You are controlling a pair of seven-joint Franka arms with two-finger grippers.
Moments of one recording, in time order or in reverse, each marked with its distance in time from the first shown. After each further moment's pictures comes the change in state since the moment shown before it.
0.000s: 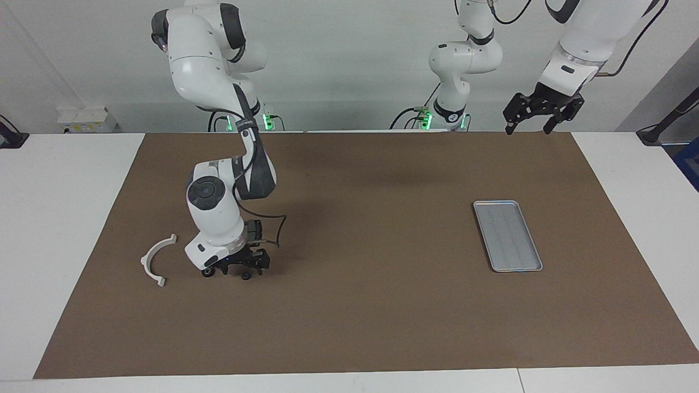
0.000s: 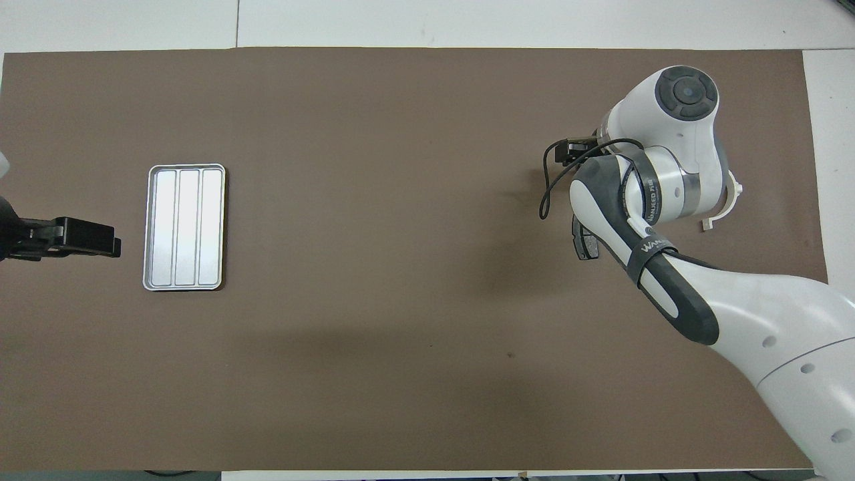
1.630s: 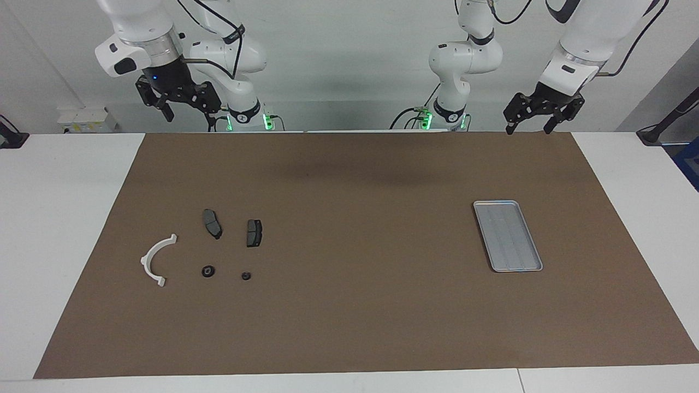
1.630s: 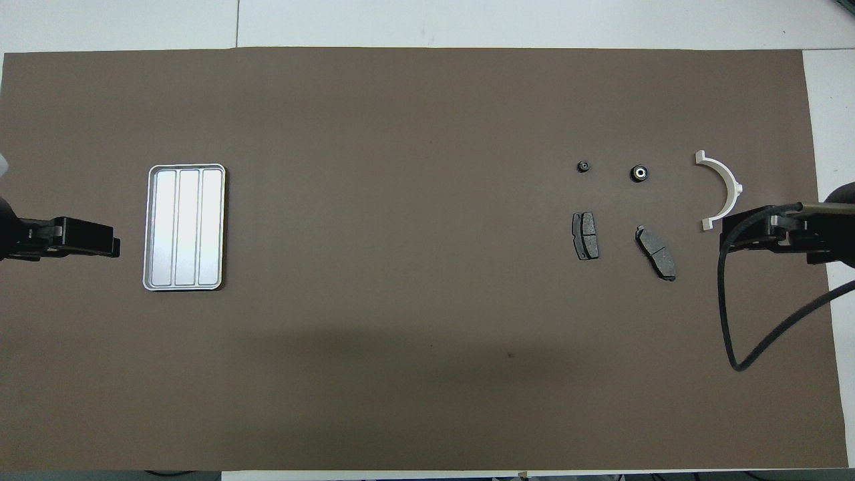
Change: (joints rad) left arm 0.000 -0.001 0.002 0.000 0.000 0.000 0.000; right arm -0.120 -0.654 0.046 0.003 0.085 -0.792 0.000
